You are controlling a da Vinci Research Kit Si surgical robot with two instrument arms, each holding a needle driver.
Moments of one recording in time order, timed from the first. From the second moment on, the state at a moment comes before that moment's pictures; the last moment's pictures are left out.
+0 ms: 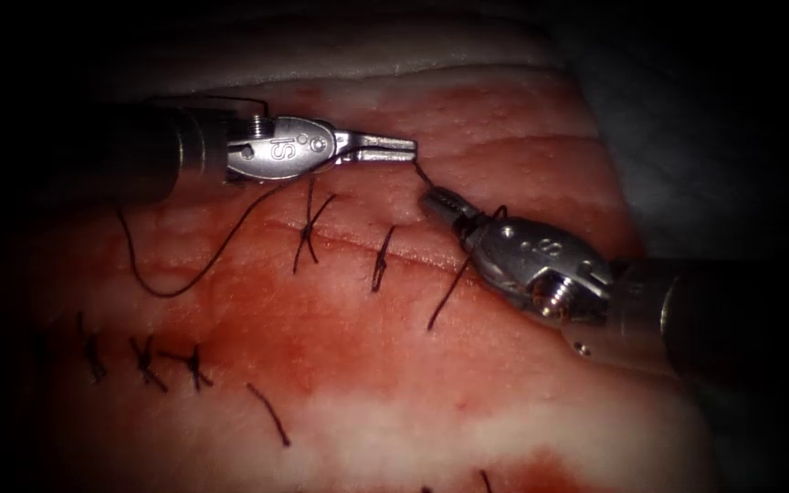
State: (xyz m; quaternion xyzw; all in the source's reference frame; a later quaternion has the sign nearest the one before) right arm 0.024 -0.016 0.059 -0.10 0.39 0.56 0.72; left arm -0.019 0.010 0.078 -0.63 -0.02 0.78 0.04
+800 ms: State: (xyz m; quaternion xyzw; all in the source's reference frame) right arm 0.024 -0.026 0.058 0.00 0.37 0.64 0.68; left arm -0.023 0.022 0.078 -0.62 -0.03 0.78 0.06
